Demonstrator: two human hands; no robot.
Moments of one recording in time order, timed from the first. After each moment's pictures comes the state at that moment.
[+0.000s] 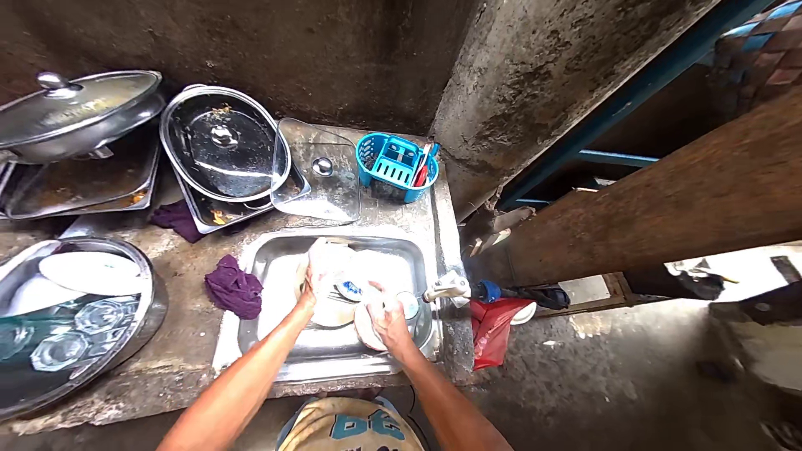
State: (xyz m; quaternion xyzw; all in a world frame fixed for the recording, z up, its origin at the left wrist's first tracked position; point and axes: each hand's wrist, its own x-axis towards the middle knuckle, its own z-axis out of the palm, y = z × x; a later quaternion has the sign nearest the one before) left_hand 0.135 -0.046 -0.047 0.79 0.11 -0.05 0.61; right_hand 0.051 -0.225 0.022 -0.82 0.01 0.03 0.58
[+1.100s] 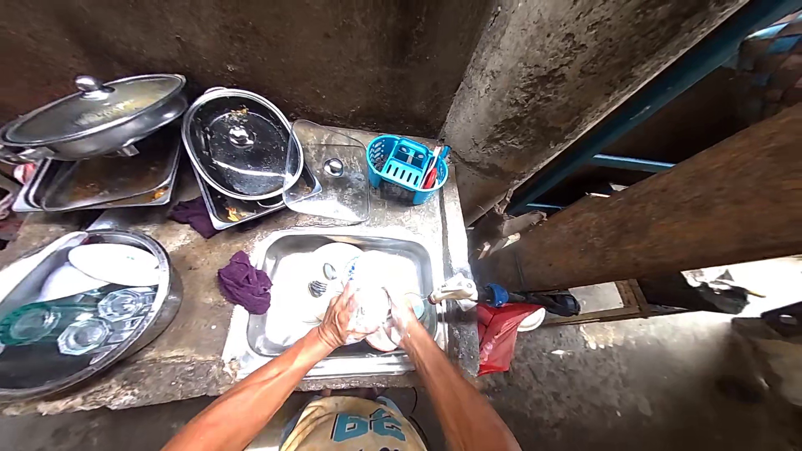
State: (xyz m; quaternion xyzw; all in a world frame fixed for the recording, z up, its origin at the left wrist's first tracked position) left_hand 0.070 -0.077 -0.031 0.85 -0.23 0.21 0.43; right_hand 0.071 -0.229 0.033 -0.51 0.28 0.23 0.78
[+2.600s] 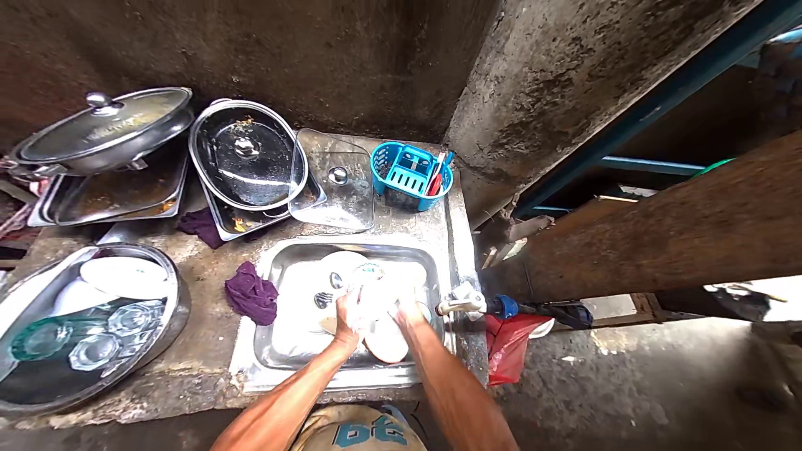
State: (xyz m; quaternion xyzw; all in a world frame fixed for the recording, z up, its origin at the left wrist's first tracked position) left_hand 0.082 -0.107 0.003 0.84 0.03 0.16 0.53; right_hand 0.121 -0.211 -0.001 -0.47 0.33 0.05 0.82
